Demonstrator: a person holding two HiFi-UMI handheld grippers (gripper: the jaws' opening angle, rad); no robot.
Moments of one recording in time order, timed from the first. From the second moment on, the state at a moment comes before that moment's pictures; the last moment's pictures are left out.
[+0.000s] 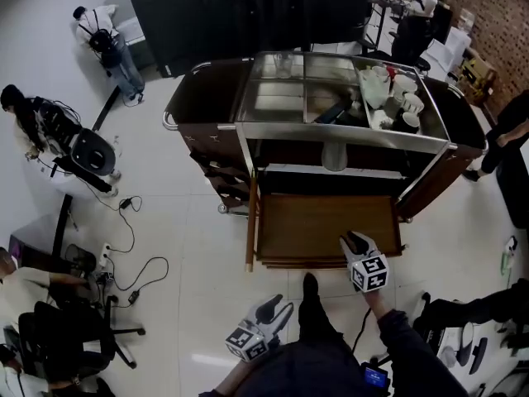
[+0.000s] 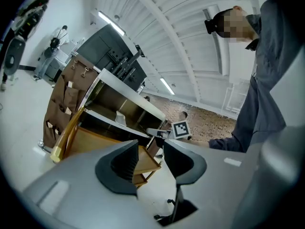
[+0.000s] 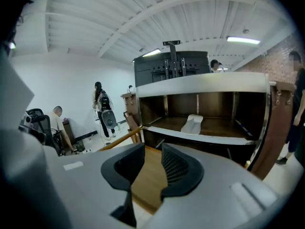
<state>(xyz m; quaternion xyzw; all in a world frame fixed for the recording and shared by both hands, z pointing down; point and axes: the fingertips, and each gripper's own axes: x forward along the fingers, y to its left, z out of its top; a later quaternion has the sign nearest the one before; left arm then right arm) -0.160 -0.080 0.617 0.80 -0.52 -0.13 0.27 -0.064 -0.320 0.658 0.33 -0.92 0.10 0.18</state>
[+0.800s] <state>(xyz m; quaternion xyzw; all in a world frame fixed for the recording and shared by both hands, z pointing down) -0.172 -0.322 0.589 0.76 -0.57 -0.10 0.29 -0.166 -0.699 0.765 0.37 -0.88 0.09 0.28</state>
